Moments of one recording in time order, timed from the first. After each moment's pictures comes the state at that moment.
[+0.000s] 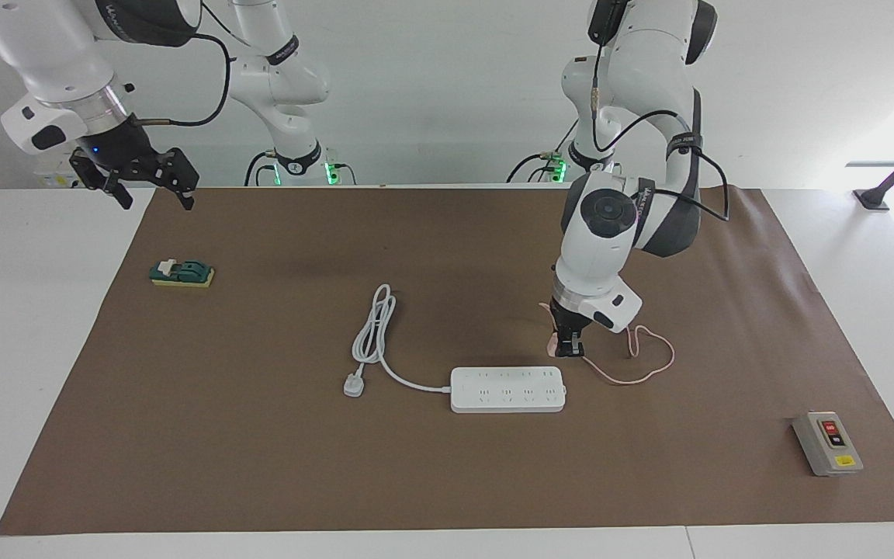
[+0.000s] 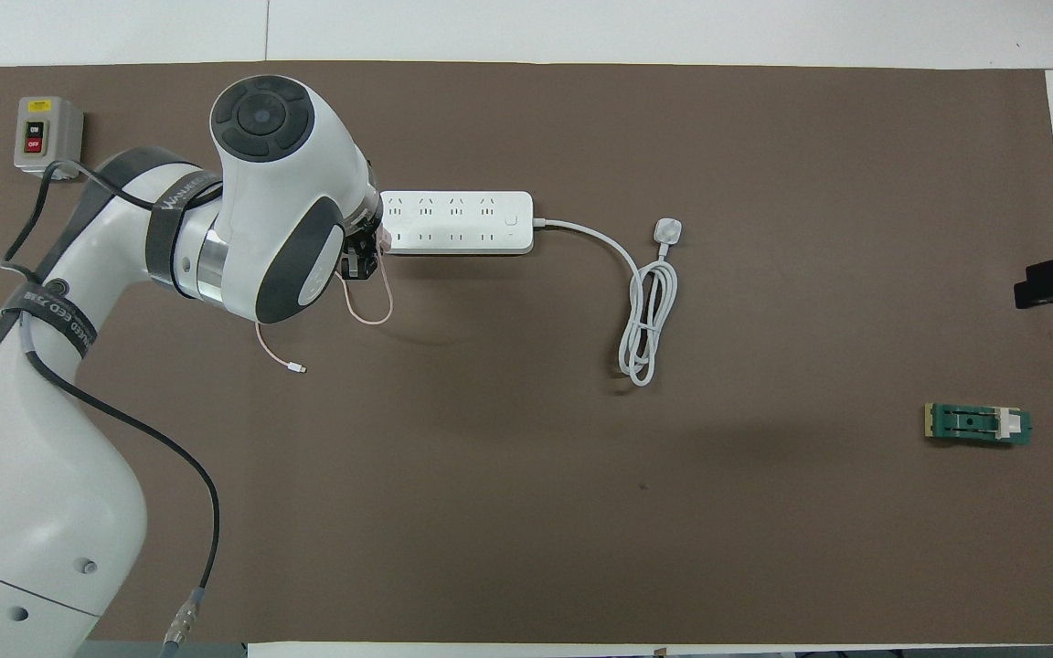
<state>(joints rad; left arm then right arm) -0.30 0.48 -0.15 -1.55 0.10 2.03 -1.96 -0.06 -0.05 -0.04 -1.62 -0.02 1.53 -0.06</state>
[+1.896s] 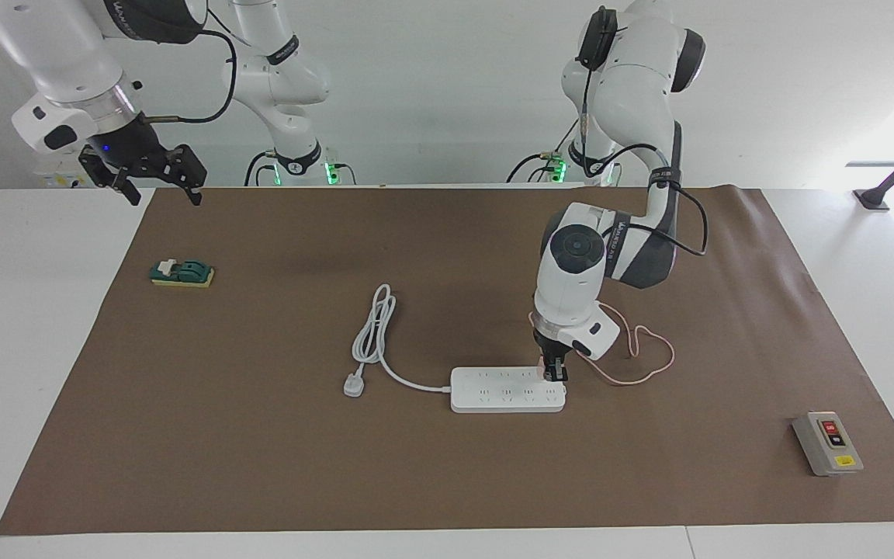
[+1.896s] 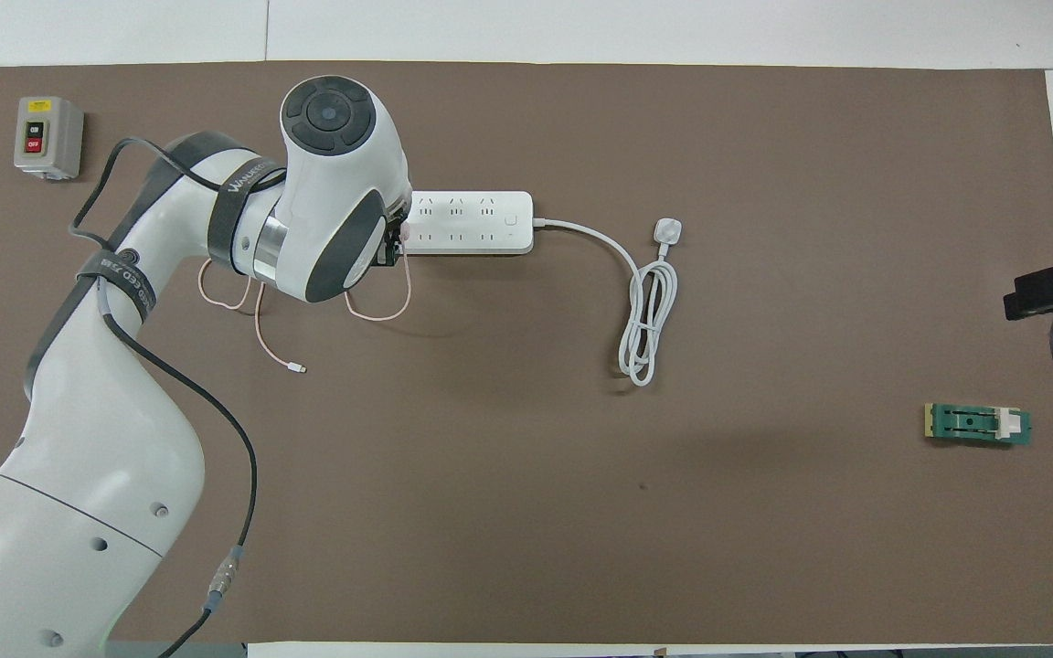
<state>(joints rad) -0.34 0.59 -0.14 -1.43 0.17 2.03 -2.02 -0.06 -0.05 -0.03 -1.62 -0.02 1.51 -0.06</state>
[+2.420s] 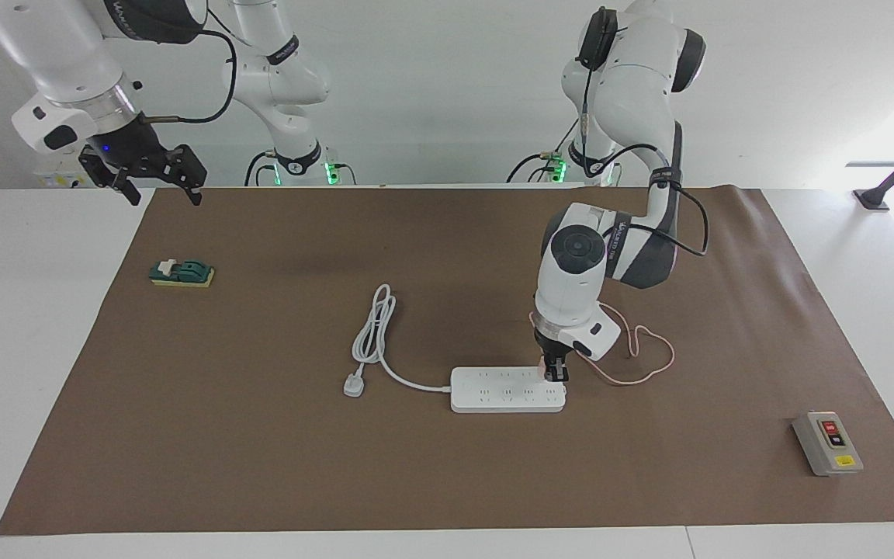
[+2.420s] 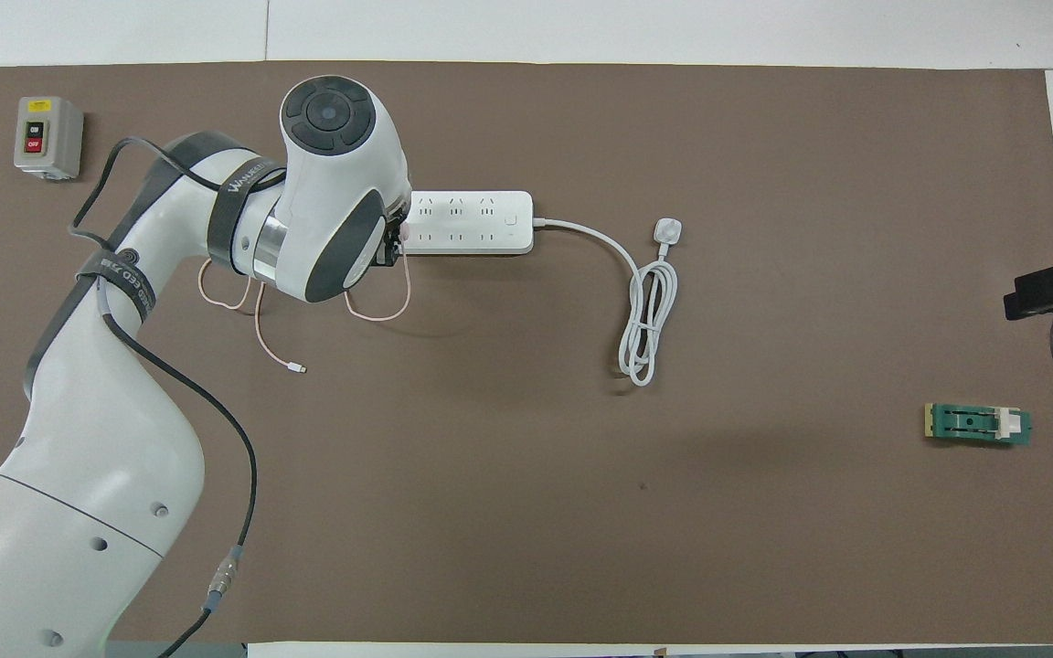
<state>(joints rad) -0.34 0.59 -0.15 -1.43 0.18 2.03 -2.02 -0.06 -0.05 -0.03 -1.62 -0.02 1.51 -0.06</state>
